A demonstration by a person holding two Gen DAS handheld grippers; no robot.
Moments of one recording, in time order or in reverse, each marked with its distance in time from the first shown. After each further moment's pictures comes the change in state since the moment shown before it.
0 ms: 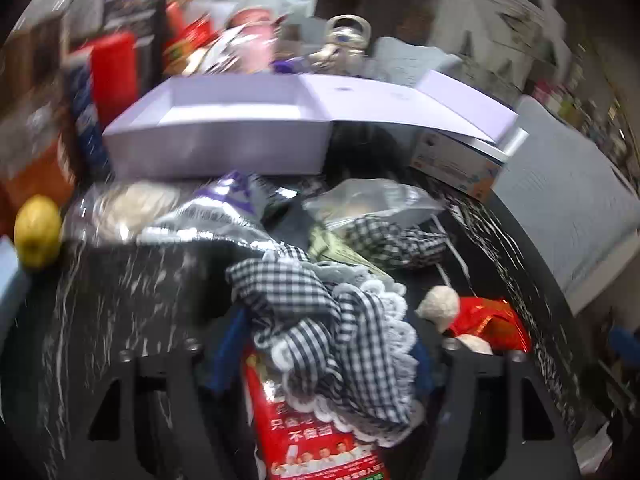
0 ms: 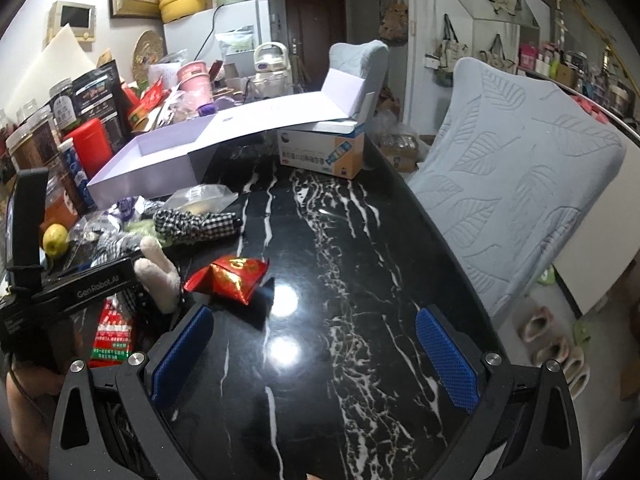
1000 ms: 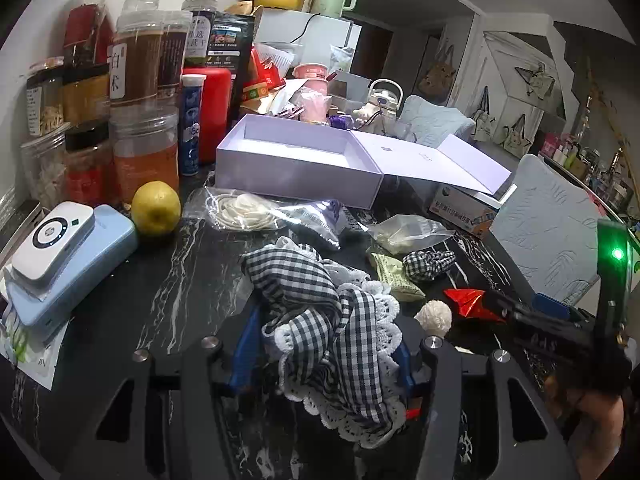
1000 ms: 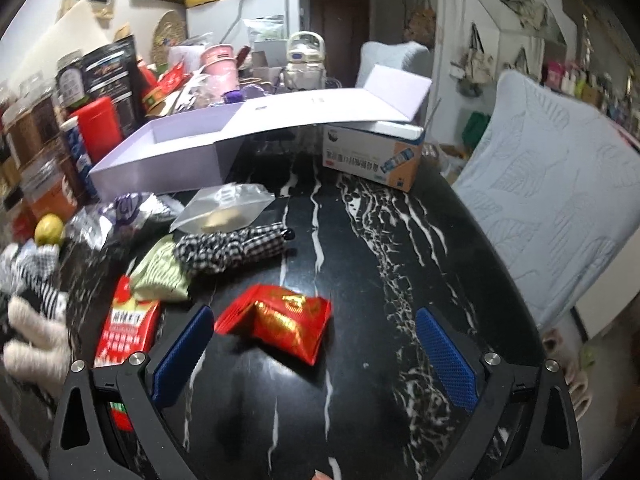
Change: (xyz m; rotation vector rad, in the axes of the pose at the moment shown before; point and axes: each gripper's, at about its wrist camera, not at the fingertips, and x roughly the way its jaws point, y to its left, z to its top) left arm -0.095 0.060 -0.044 -0.142 -0.163 0.046; right arm 0.051 0.044 0.016 -0.045 0.001 0.024
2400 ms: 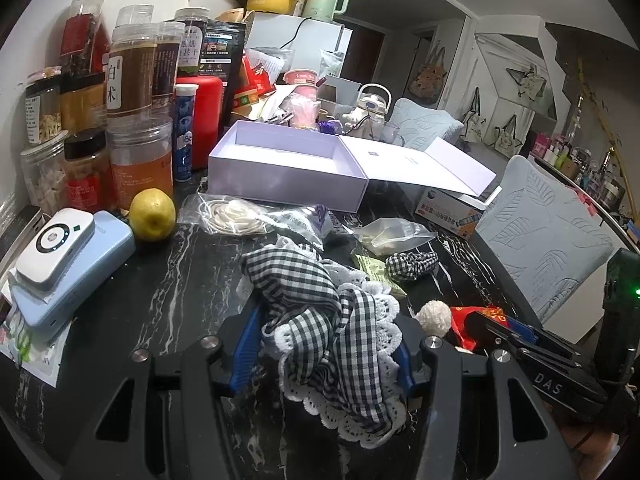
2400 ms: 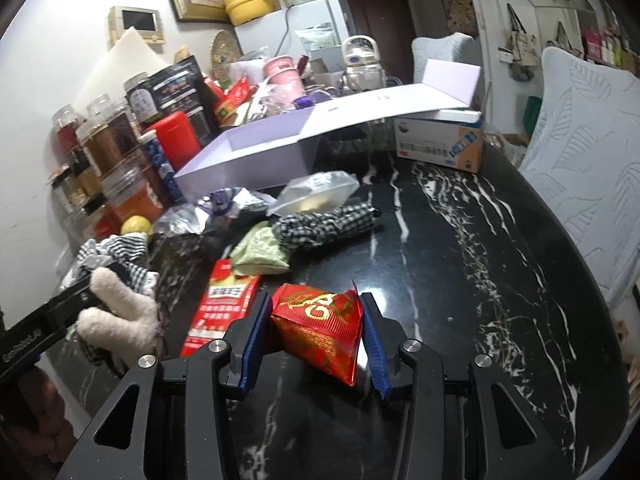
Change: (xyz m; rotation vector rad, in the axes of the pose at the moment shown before) left arm -0.016 -0.009 0.004 0.013 -0.012 -0.027; right arm -0.033 0.016 -0.025 0.028 -0.030 0.306
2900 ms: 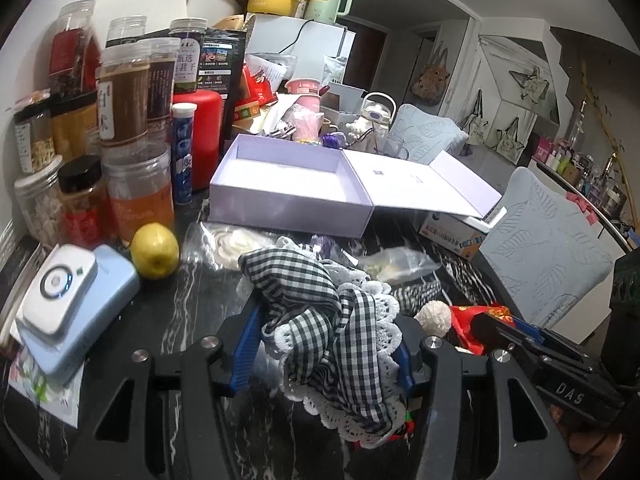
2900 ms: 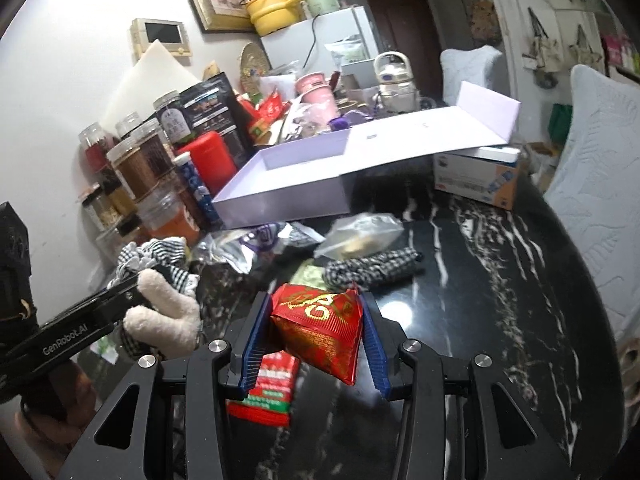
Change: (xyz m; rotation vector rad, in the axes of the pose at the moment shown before) left arm 0.005 0.006 0.043 -0.009 0.010 -0.005; right arm -0.006 0.019 0.039 -0.015 -0.012 0.100
